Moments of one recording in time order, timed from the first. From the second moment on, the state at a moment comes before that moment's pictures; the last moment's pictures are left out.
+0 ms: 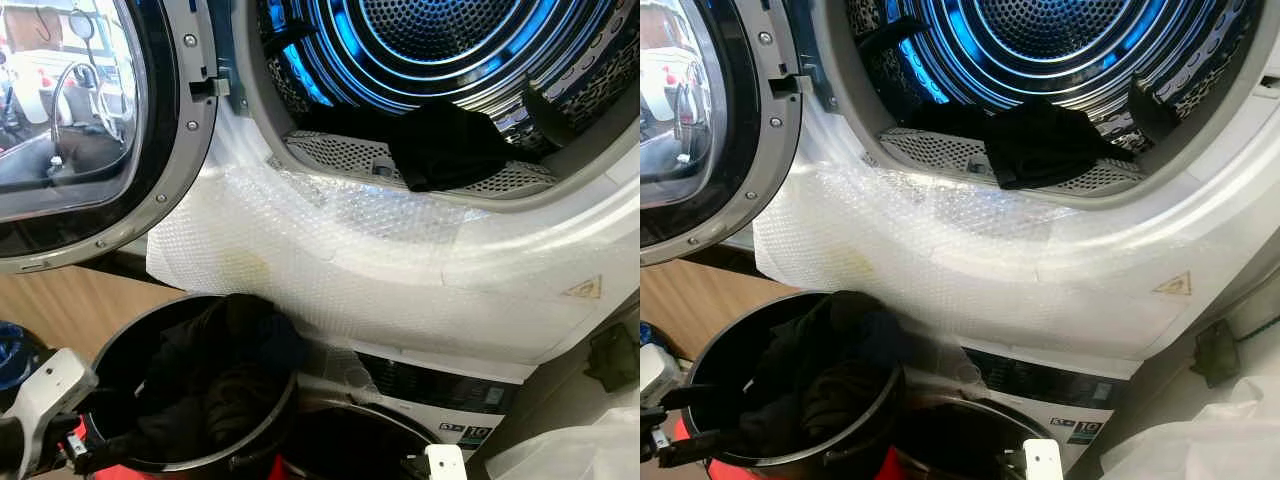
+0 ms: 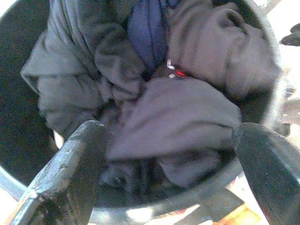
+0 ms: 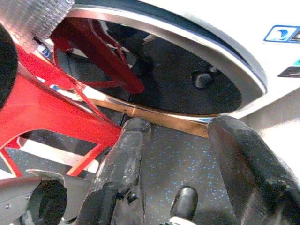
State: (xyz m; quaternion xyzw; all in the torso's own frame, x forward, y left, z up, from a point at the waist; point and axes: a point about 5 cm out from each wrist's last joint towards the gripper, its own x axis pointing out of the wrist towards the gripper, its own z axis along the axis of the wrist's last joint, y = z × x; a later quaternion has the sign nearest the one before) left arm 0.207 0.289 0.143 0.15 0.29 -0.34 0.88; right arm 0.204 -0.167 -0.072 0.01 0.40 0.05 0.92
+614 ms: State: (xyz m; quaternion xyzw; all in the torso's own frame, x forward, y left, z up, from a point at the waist) left arm 0.222 0.288 0.117 0.13 0.35 -0.43 0.82; right arm 0.194 -0.183 -0.076 0.00 0.41 0.04 0.91
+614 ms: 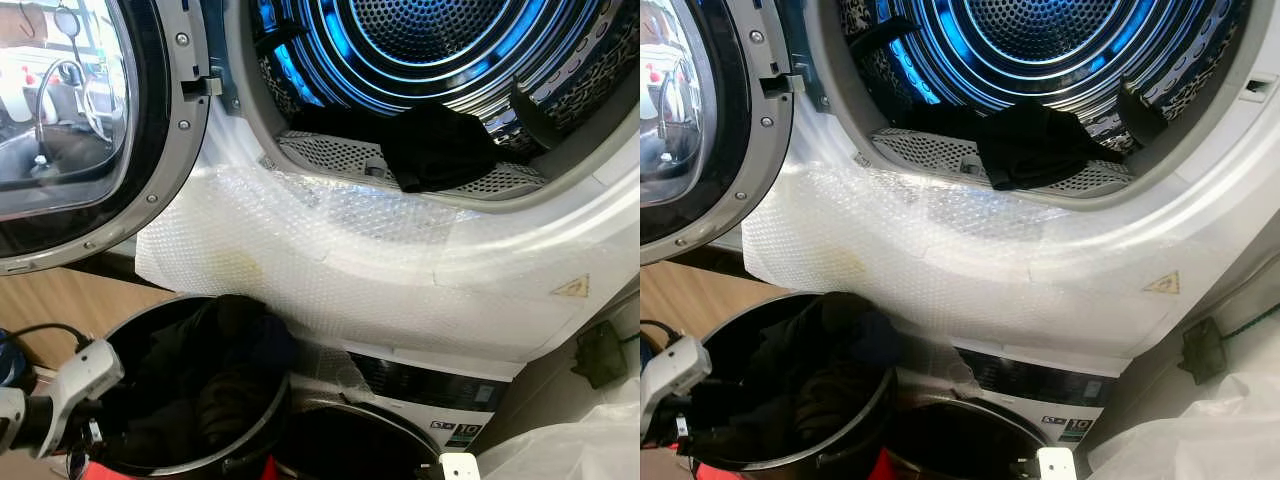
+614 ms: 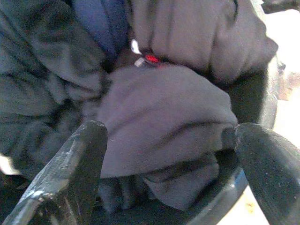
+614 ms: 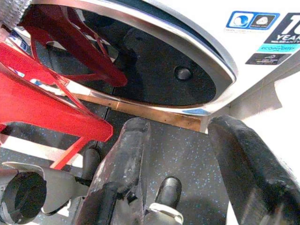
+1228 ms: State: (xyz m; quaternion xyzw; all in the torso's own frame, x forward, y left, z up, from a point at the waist) left arm 0.253 0.284 0.106 0.17 0.32 -0.40 0.84; right arm 0.184 -0.184 -0.080 0.01 0.41 0.04 0.91
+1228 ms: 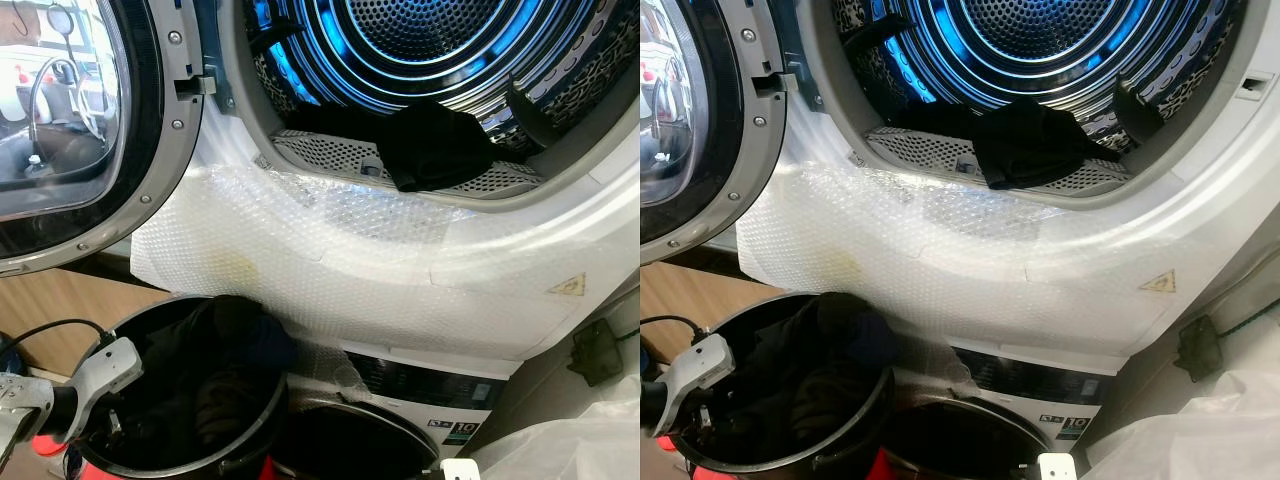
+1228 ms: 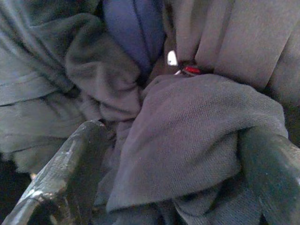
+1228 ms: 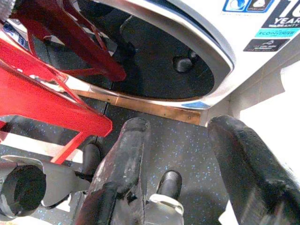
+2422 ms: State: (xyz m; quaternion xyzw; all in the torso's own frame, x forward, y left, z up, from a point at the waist) left arm 0.269 0.257 0.051 0.23 0.41 -0.39 0.79; right arm 0.182 -0.181 -0.081 0.01 0.41 0.04 0.91
